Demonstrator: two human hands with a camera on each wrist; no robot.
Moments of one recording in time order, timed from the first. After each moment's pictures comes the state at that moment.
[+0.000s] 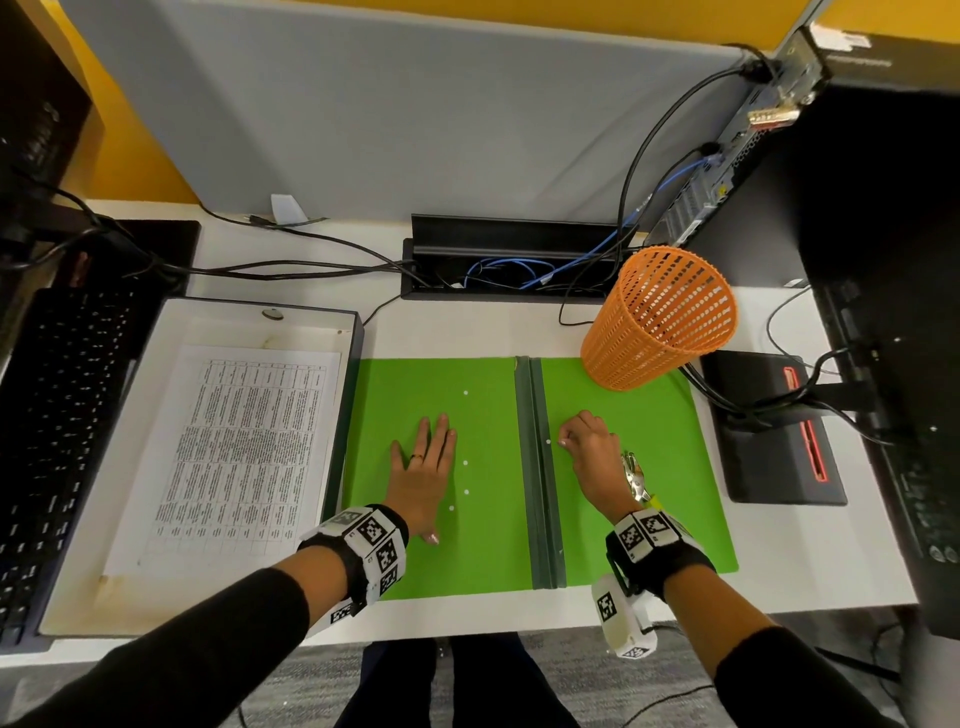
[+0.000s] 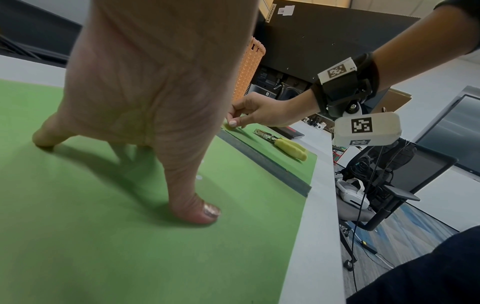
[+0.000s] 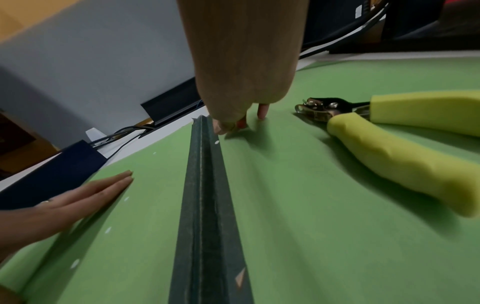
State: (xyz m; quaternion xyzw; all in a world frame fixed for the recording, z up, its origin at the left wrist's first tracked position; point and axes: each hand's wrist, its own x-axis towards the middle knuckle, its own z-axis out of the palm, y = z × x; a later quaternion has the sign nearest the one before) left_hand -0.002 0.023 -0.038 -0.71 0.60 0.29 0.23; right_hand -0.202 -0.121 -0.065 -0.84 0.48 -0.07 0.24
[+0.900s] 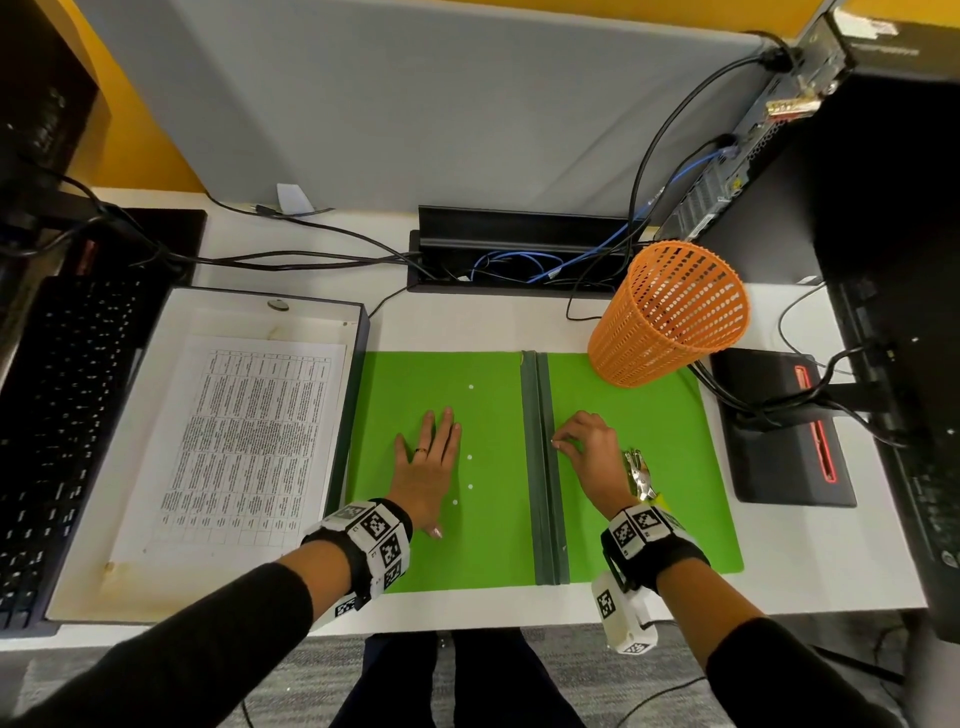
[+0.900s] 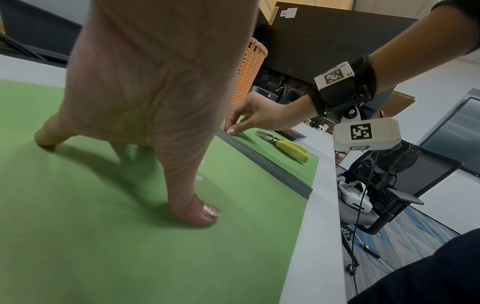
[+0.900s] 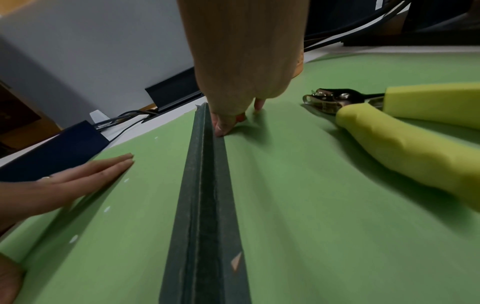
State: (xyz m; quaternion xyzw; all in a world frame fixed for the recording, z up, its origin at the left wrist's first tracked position) left_hand -0.003 0.022 -0.039 -0.71 0.60 0.28 0.24; right_hand -0.199 -0.119 -0.067 -0.85 0.44 -0.11 0.27
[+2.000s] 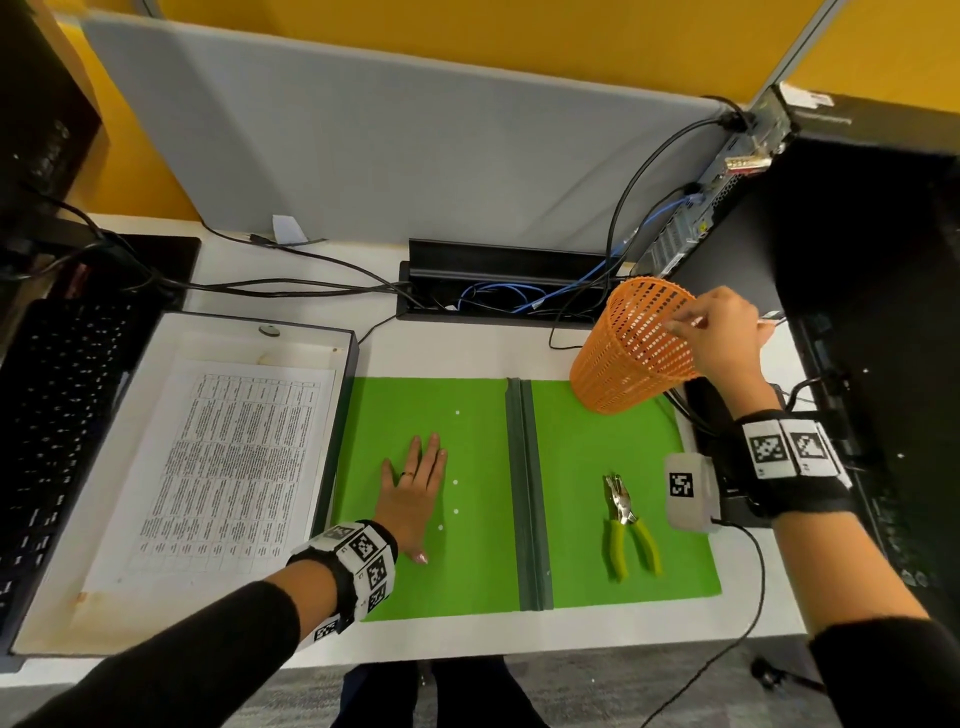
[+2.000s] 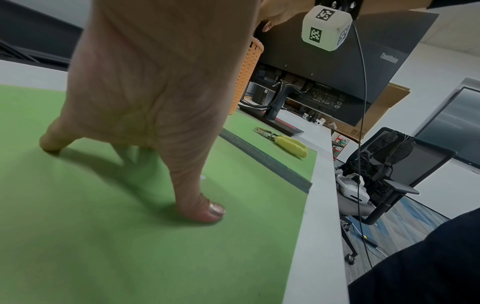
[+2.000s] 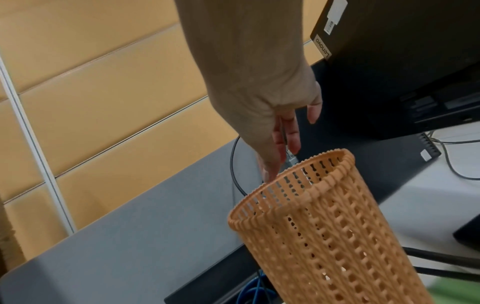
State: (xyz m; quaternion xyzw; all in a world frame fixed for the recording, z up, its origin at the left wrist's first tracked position) left_hand 0.000 0.024 -0.041 -0.70 0.61 0.28 0.23; right_hand -0.206 -0.252 0.120 -0.78 0.59 -0.14 0.13
